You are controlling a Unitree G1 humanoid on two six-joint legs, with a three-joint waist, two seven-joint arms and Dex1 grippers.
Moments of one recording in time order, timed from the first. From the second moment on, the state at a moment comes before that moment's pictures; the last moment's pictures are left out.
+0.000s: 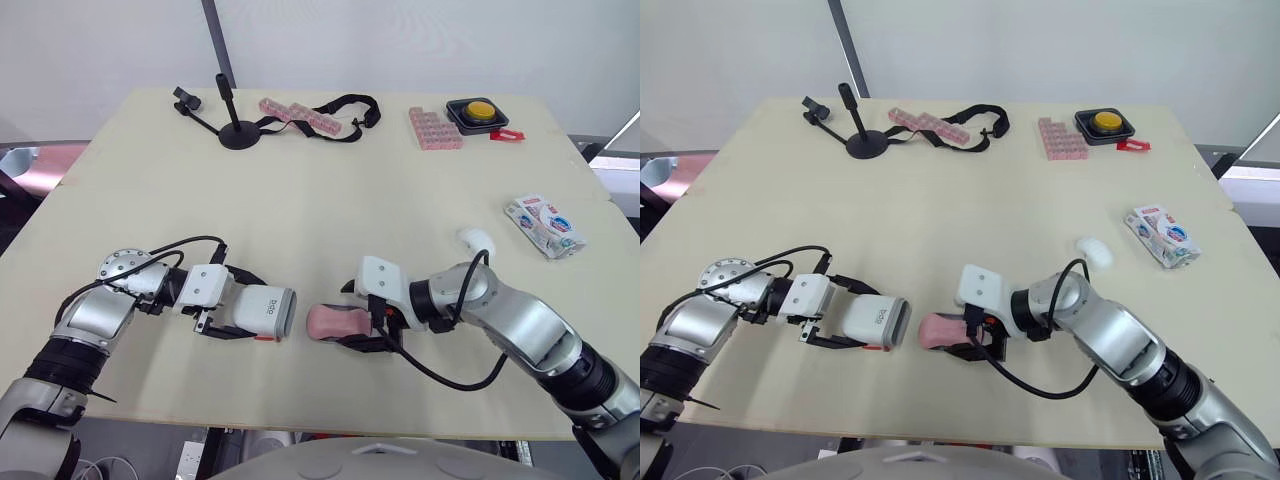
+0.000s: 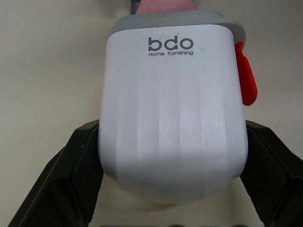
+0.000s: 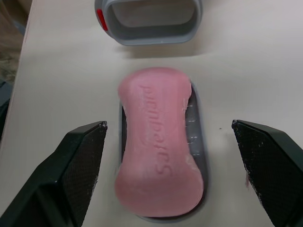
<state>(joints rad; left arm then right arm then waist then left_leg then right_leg) -0.26 0.79 -0.20 0.17 -0.24 -0.28 -1.46 -0.39 -0.60 0.53 -0.58 0.31 0.93 0.84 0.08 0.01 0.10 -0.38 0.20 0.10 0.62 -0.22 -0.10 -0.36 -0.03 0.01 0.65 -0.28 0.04</state>
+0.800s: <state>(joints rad) -0.29 0.79 -0.20 0.19 -0.23 -0.25 -1.46 -0.38 -0.64 0.65 -0.51 0.14 0.73 0.82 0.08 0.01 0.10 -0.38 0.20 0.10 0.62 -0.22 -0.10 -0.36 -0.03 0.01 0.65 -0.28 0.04</state>
